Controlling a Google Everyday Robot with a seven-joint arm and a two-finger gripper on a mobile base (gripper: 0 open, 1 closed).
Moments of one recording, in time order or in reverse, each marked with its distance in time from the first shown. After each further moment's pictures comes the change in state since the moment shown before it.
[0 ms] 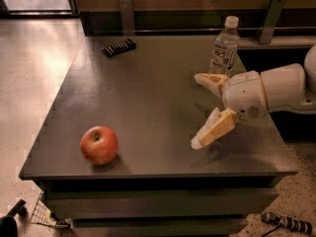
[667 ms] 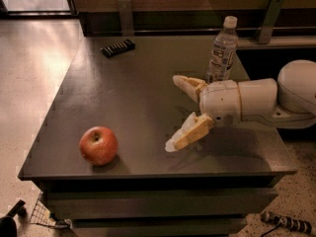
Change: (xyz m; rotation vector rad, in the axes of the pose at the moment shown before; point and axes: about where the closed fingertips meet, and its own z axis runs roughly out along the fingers) arm -0.030 0.016 0.045 -0.024 -0.200 -0.005
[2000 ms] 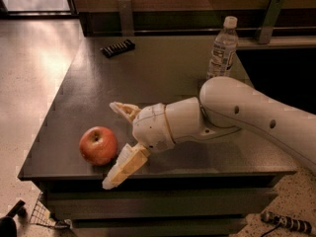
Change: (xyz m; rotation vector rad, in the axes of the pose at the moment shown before) arm -0.004 0.076 0.129 -0.178 0.045 -0.069
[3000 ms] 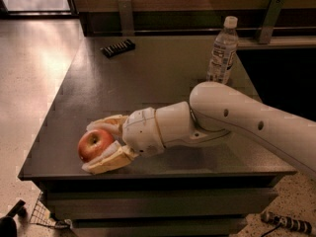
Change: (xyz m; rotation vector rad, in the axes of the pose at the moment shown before) arm -0.011 0.011 0.022 -0.045 -0.061 -0.005
